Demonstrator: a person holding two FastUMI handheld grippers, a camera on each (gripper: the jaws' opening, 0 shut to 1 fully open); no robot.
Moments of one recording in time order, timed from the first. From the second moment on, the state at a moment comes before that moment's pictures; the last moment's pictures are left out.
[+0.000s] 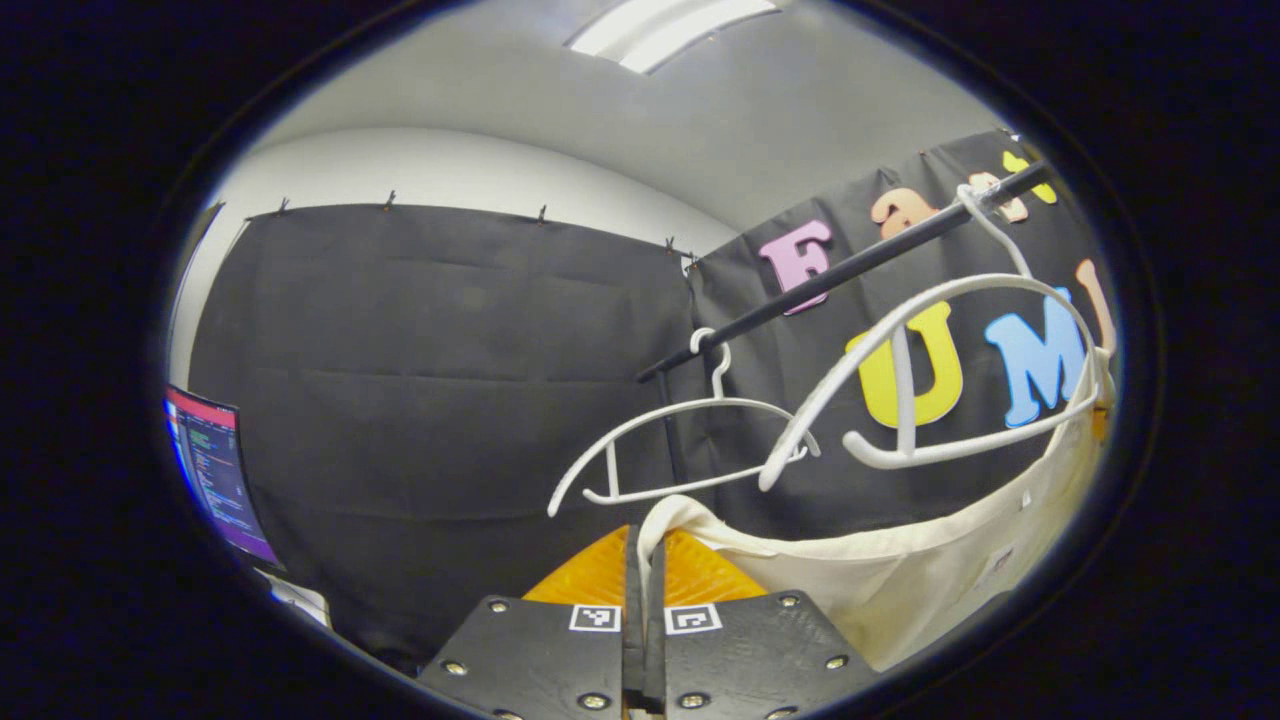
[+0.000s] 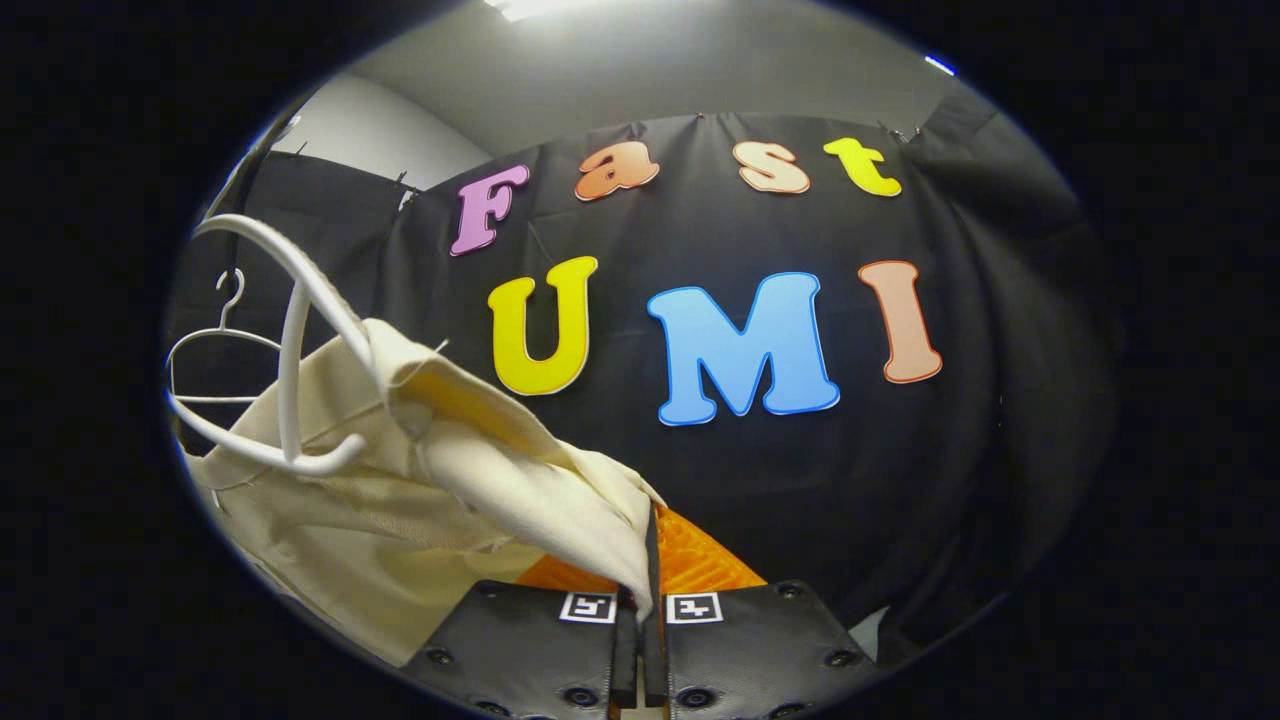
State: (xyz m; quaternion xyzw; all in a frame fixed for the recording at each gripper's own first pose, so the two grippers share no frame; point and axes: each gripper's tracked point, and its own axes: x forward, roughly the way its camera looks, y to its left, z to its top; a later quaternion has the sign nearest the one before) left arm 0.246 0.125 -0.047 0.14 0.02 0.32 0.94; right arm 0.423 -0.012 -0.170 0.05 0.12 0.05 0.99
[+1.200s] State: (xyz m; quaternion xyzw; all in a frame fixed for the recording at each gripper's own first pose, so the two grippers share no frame) left arm 0.171 0.074 -0.097 0.10 0.07 0.20 0.97; right arm 0.221 0.085 -0.167 0.06 0.15 0.19 0.97
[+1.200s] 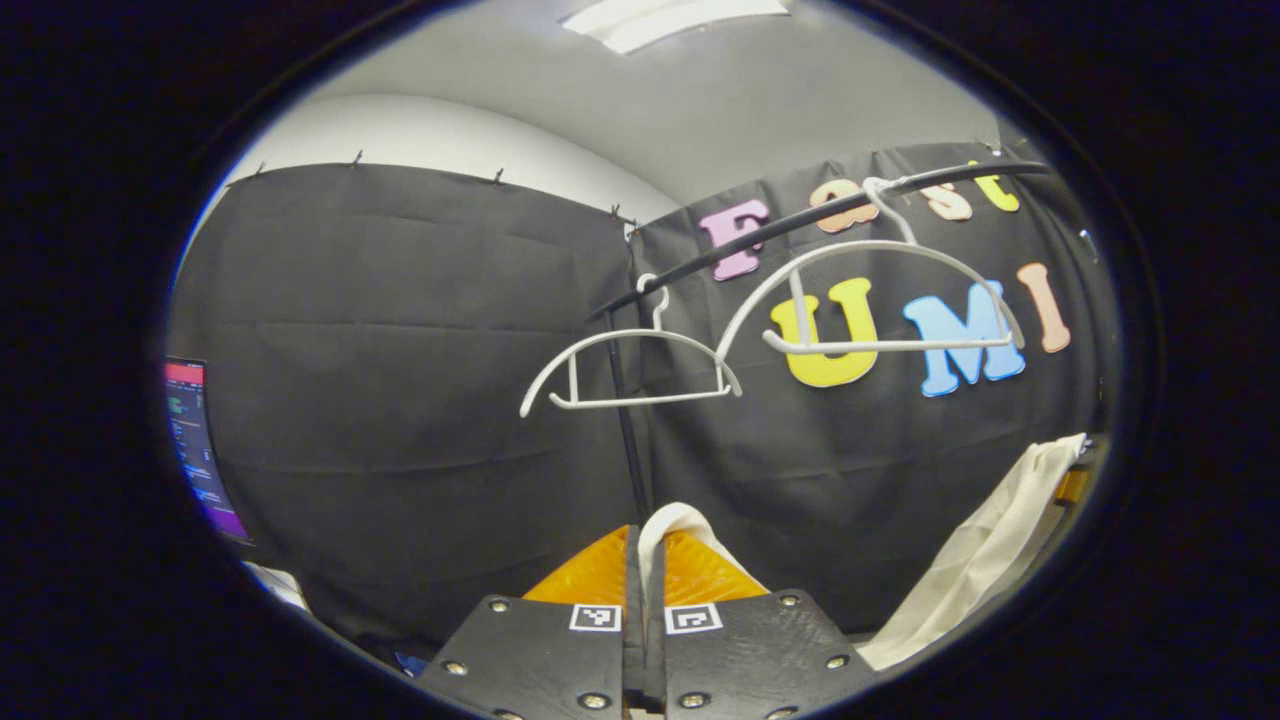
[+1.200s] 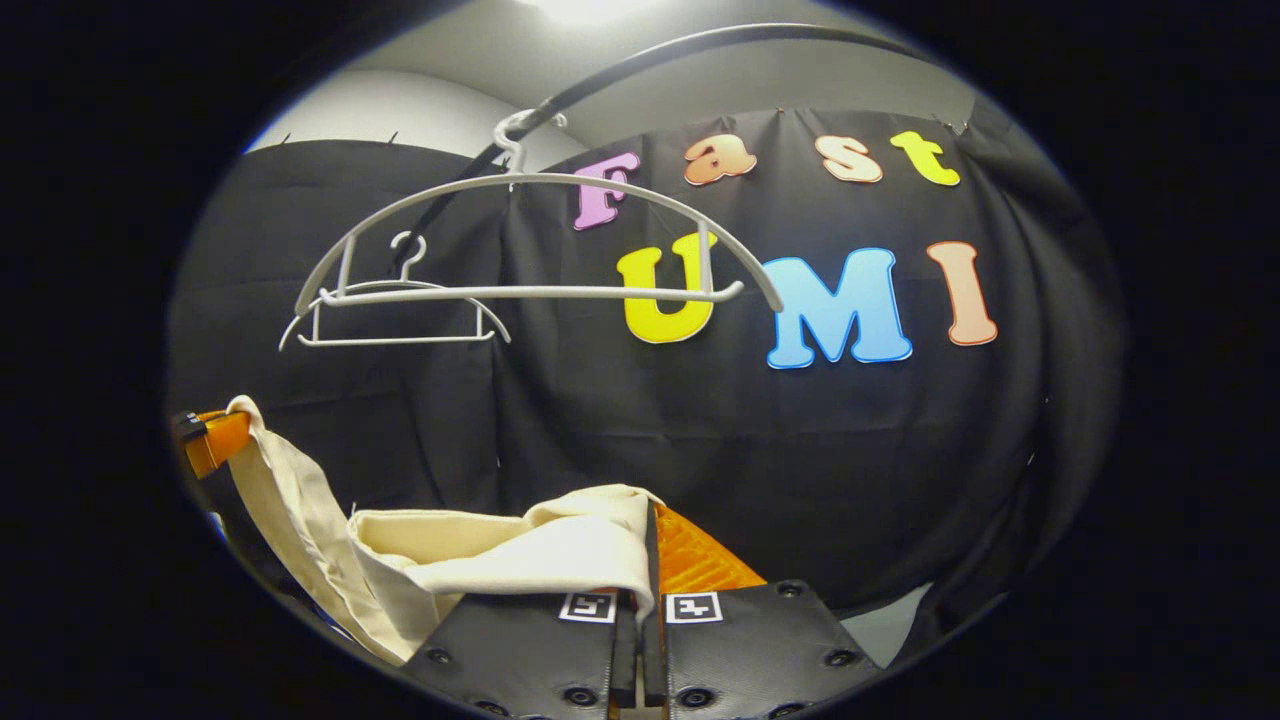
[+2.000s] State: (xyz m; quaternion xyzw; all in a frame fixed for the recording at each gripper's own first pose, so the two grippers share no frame) left arm 0.112 0.055 -0.168 0.05 0.10 0.11 0.99; right arm 0.082 0.201 -0.221 0.09 0.20 0.30 0.93
